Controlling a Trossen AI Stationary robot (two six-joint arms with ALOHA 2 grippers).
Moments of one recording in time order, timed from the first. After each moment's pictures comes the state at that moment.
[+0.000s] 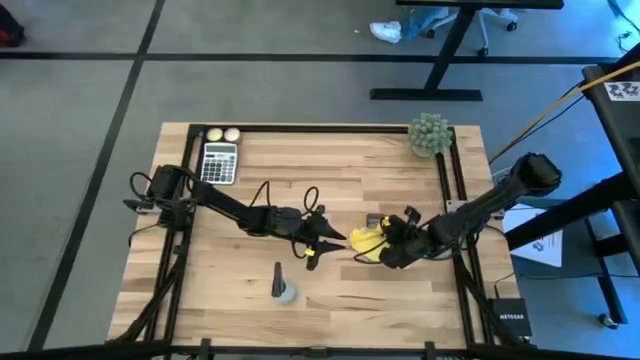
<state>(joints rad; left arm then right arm) -0.16 1.87 0.91 0.77 -0.02 -0.21 0.50 1.38 0.56 -0.43 0.50 0.98</state>
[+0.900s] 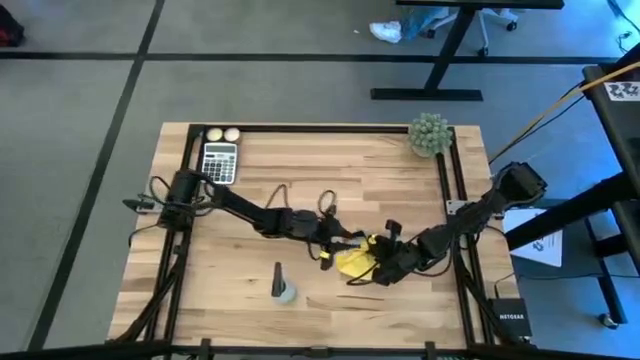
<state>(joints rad) -0.15 2.07 1.16 0.58 -0.04 -0.10 0.57 1.51 0.72 -0.37 0.48 0.73</state>
